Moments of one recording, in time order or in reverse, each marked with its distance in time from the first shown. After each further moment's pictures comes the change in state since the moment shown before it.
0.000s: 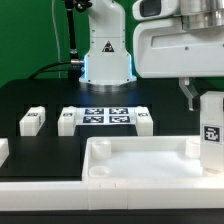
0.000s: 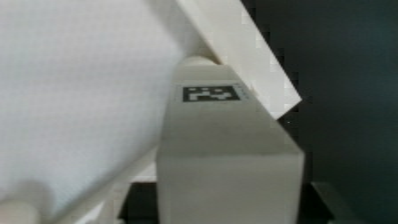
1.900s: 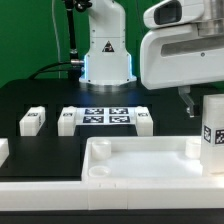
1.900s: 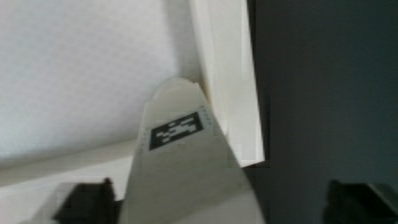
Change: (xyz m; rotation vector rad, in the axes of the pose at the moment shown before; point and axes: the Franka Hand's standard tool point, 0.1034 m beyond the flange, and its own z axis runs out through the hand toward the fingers) arm -0.015 -0.008 0.007 0.005 -0.034 -0.555
